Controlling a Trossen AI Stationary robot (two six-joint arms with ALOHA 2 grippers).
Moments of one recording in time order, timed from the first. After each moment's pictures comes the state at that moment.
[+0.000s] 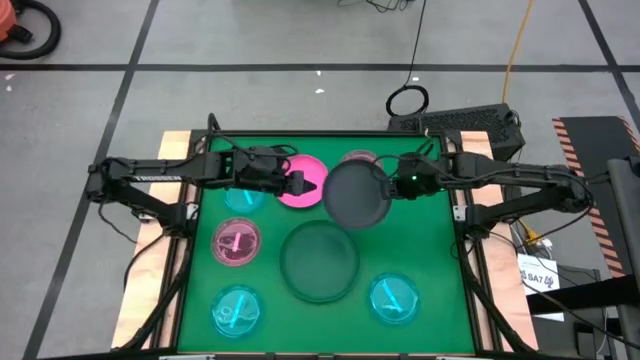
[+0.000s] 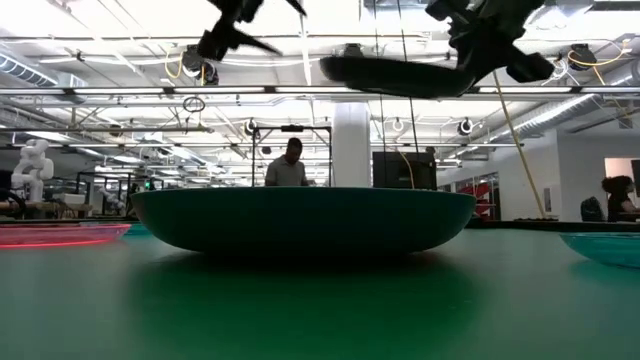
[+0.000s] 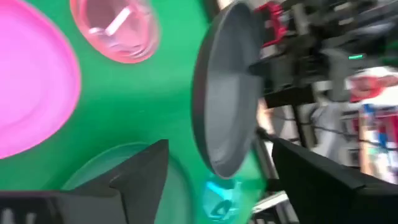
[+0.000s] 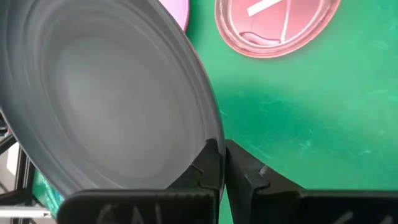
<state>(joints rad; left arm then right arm) 0.10 1.33 1.20 -0.44 -0.02 -1.15 -0.14 1.12 1.05 -0.91 0.08 1.21</state>
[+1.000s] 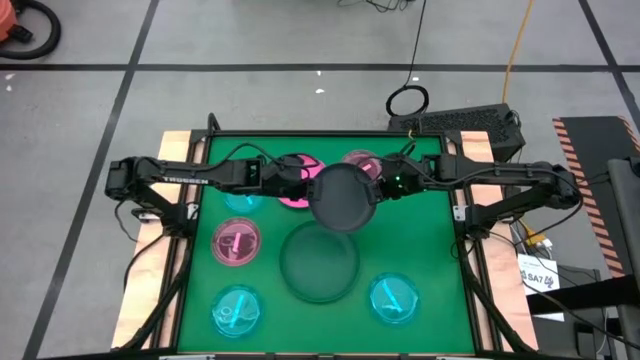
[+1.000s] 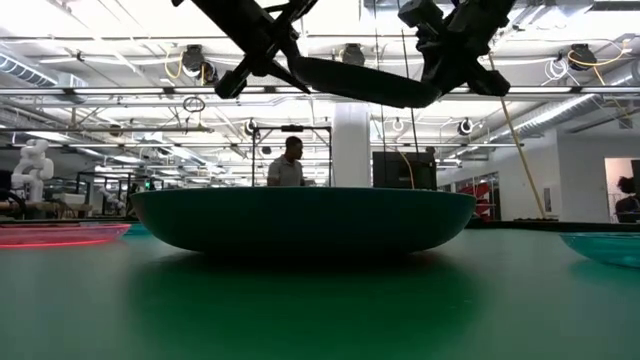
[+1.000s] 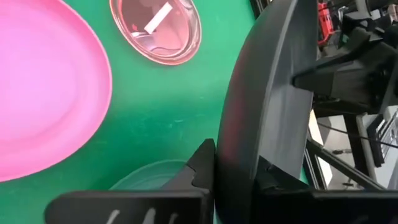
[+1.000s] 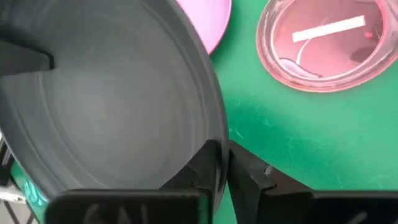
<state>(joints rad) 0.10 1.51 1.21 -0.38 -0.10 -1.15 -0.14 1.24 1.05 -0.74 0.07 1.00</state>
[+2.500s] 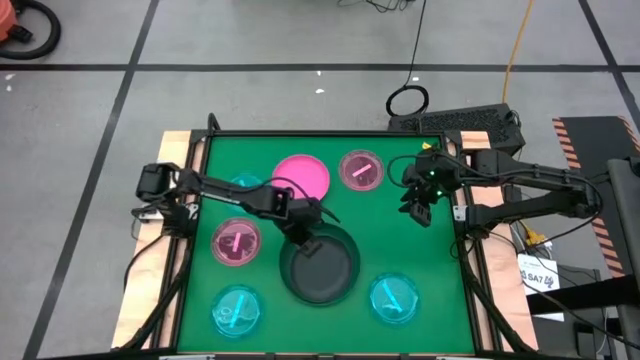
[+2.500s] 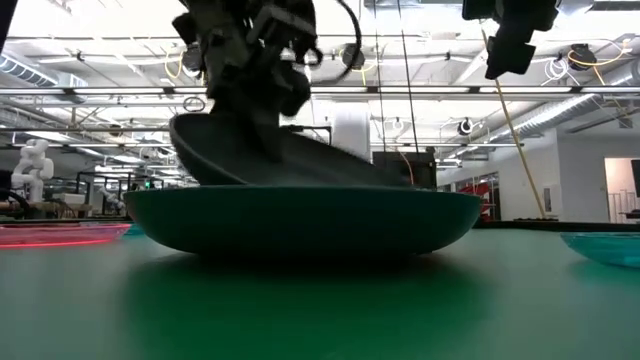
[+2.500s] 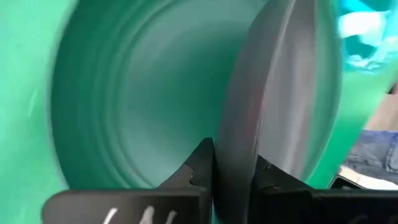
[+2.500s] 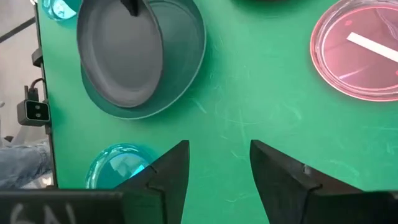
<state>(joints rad) -0.04 1.77 1.21 -0.56 0.33 -0.83 -0.18 1.00 1.05 -1.03 -0.21 0.29</state>
